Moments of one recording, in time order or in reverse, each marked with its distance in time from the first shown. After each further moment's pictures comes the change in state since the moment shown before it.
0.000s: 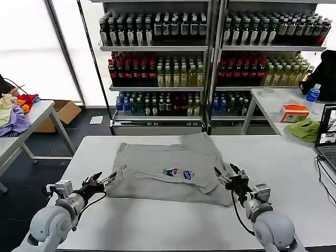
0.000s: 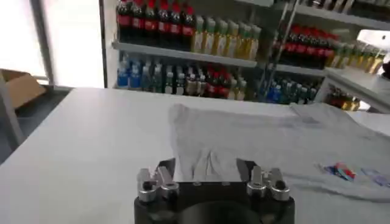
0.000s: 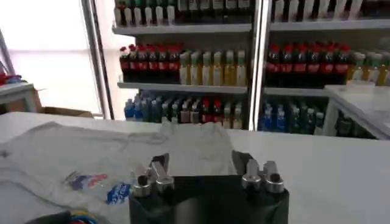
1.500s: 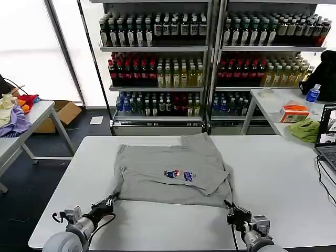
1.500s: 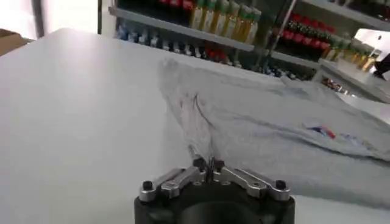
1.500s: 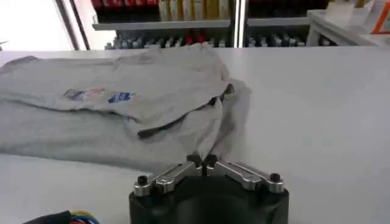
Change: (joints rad) left arm 0.147 -0.143 -0.022 -0.027 0.060 -0.055 0.037; right arm -0.183 -0.029 0.038 0.054 0.058 -0.063 -0.007
